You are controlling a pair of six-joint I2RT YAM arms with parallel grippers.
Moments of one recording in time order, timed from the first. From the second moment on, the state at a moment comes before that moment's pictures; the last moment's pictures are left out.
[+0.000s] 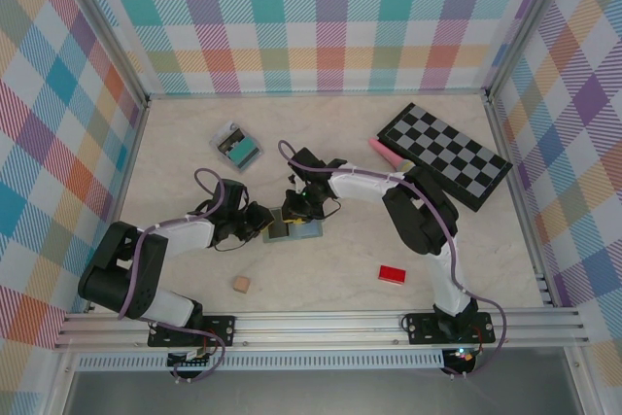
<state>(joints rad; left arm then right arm) -0.35 1.46 0.53 0.02 0.36 -0.99 0.80 2.12 1.48 -0.55 -0.45 0.74</state>
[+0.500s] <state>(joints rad) -0.35 1.47 0.53 0.03 0.35 -0.99 0.80 2.14 1.48 -0.53 -0.50 0.74</state>
